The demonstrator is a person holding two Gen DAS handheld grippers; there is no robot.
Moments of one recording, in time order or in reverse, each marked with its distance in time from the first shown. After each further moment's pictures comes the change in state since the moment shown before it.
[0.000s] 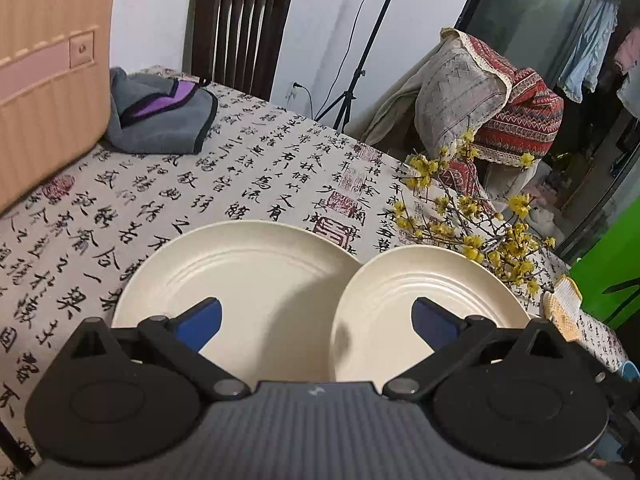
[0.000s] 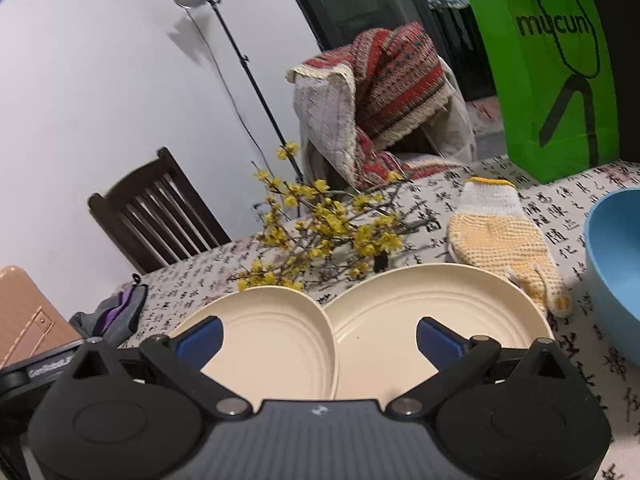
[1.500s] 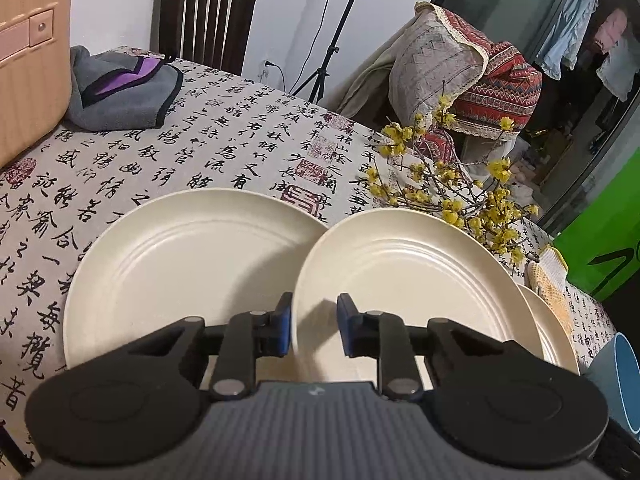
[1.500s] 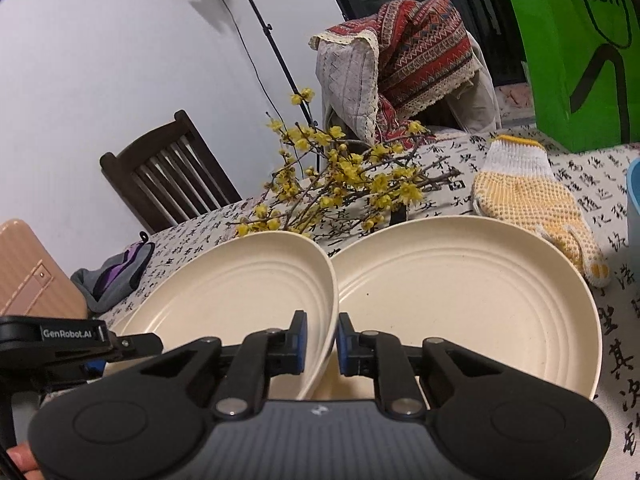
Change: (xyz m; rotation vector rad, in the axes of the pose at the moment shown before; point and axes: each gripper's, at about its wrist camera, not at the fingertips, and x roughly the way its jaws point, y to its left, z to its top) left arm 0.015 -0.010 -0.012 0.046 0.063 -0.064; right arm 0.023 -0.006 -0.024 -0.055 0.095 0.035
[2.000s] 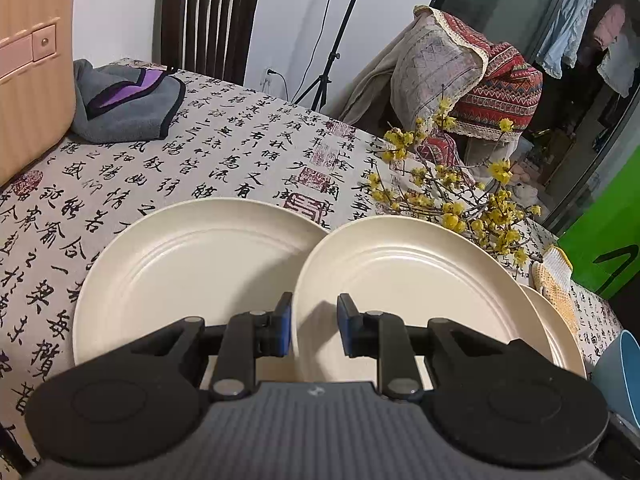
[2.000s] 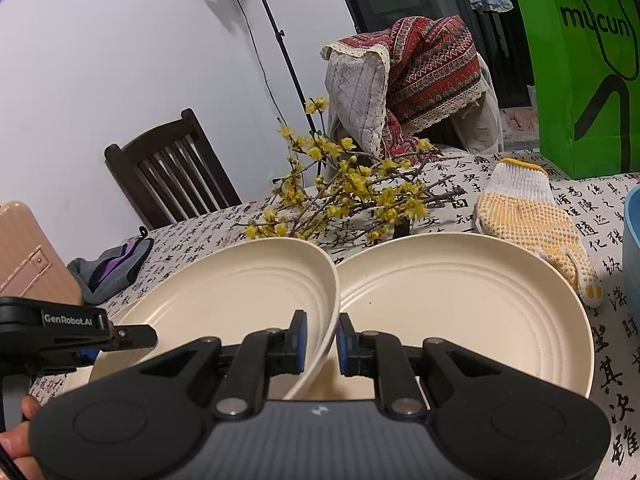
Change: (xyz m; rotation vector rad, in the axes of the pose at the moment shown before) left arm -0.004 -0.003 0.000 0.023 -0.023 0.020; right arm -0.006 0.009 -0.002 -0.055 -0.028 -0.014
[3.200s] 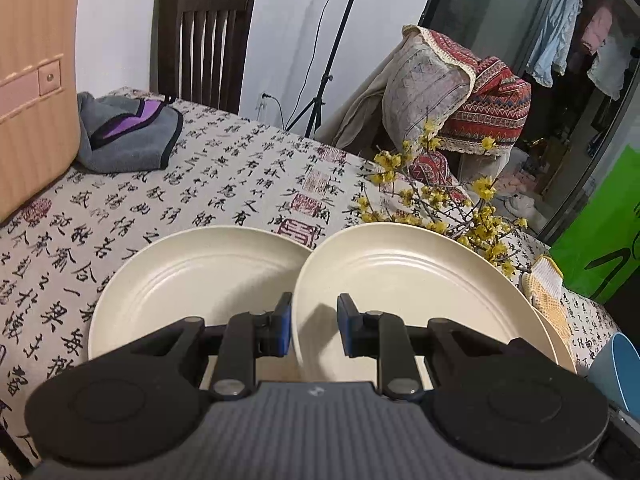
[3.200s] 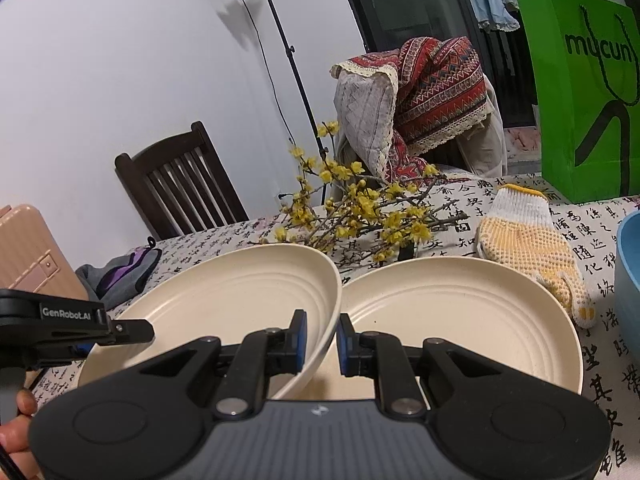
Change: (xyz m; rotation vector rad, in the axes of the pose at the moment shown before) left arm -0.021 -0.008 0.002 0.035 -0.073 -0.001; right arm -0.015 0.004 0.003 -0.028 -0.053 0.012
